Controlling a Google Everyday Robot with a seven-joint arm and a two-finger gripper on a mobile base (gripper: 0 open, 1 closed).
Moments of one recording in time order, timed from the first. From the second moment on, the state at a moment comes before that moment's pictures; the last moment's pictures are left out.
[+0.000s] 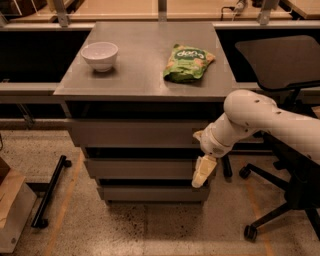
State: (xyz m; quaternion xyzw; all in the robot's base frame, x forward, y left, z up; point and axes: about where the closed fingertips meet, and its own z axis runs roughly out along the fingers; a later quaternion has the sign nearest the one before) arm 0.556 -0.120 0.656 -0.64 0.74 0.13 0.18
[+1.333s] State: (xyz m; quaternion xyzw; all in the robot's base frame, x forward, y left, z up) arm 0.575 -0.126 0.549 -0.60 0.77 0.16 0.14
